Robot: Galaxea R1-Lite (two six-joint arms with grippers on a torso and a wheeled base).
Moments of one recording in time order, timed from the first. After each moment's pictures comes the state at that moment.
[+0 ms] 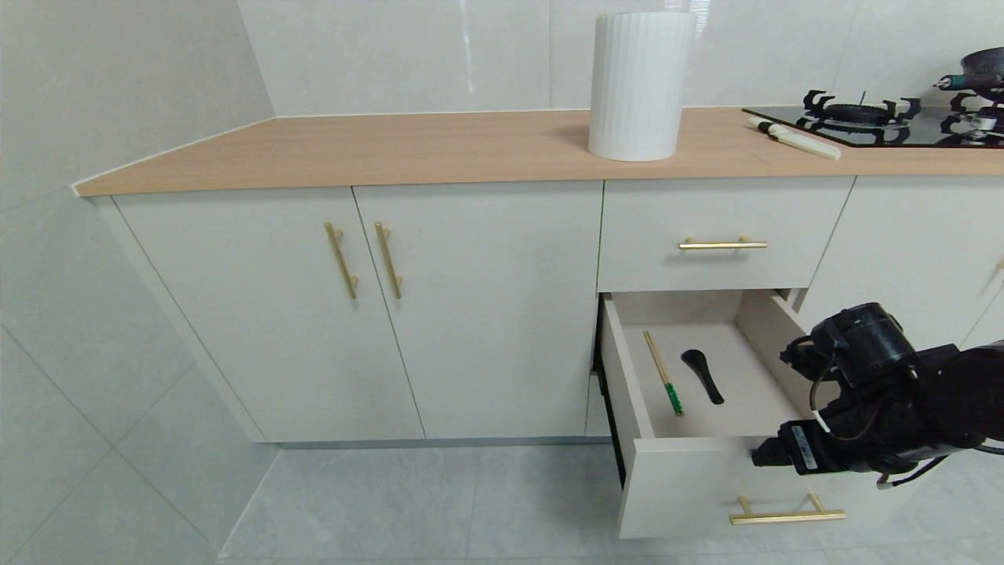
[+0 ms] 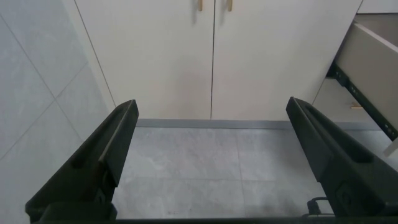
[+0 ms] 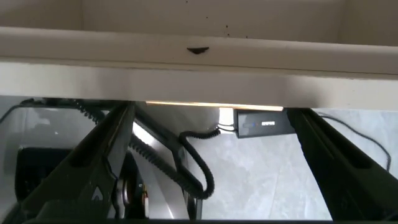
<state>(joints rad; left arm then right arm) 0.00 0.00 0.00 0.00 0.04 -0.01 0.24 1.77 -0.83 0.10 -0.12 0.15</state>
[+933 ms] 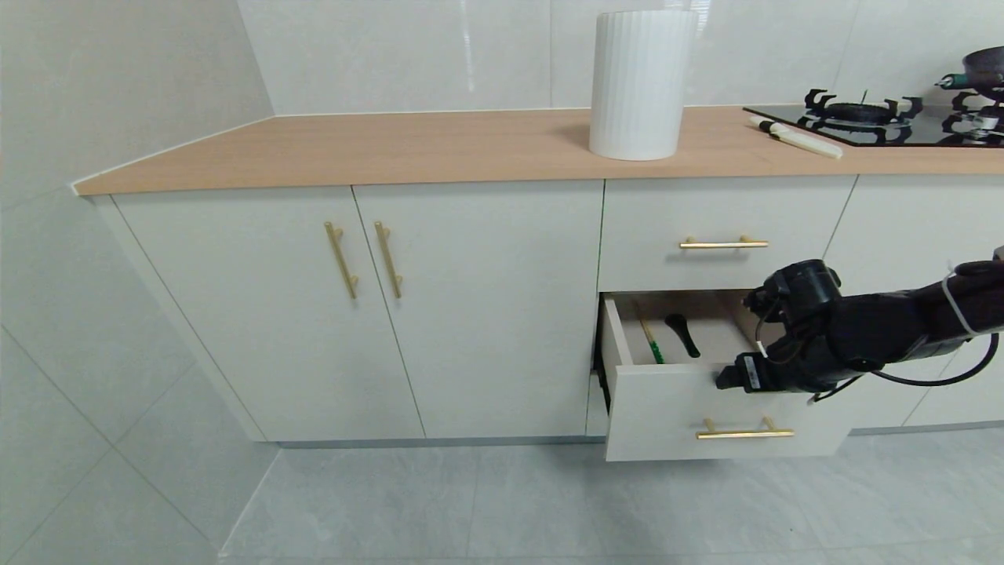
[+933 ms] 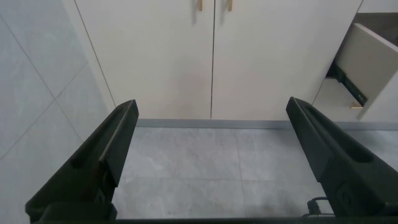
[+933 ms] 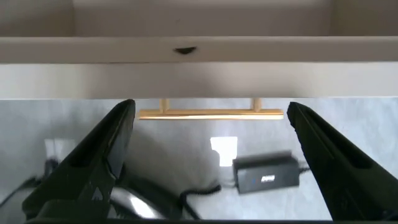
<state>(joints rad) 0.00 0.00 0.00 0.00 0.04 -0.01 0.16 2.06 -1.22 0.07 -0.13 0.11</state>
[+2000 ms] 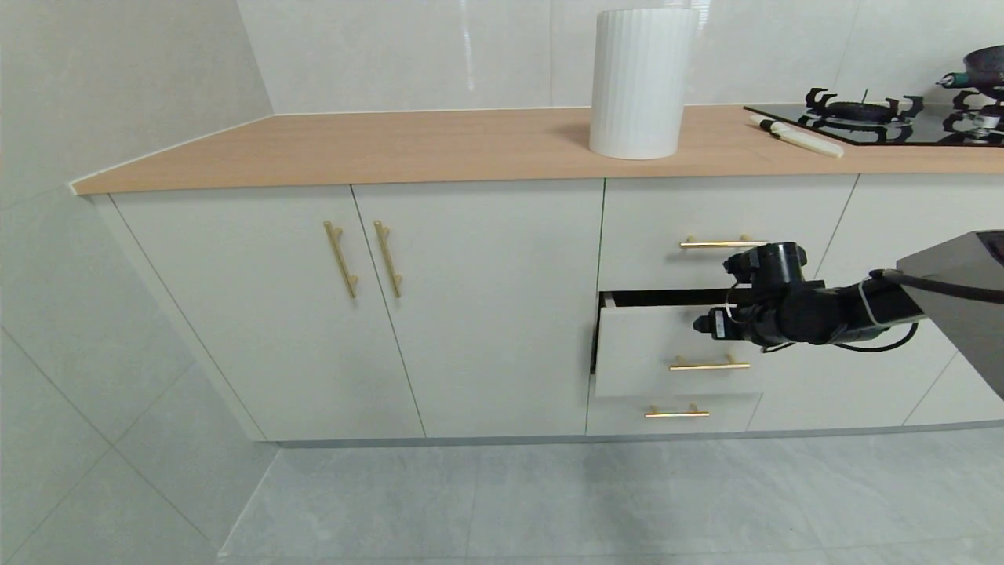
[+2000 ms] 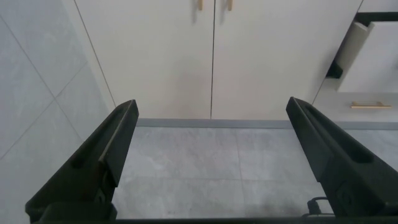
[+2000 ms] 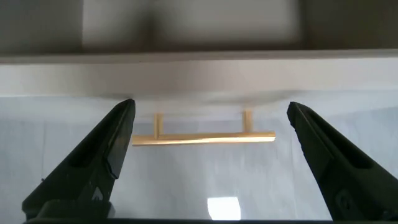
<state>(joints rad) 0.00 0.00 0.00 0.00 0.04 -0.01 0.12 2.33 -1.55 -0.17 -0.16 0.08</state>
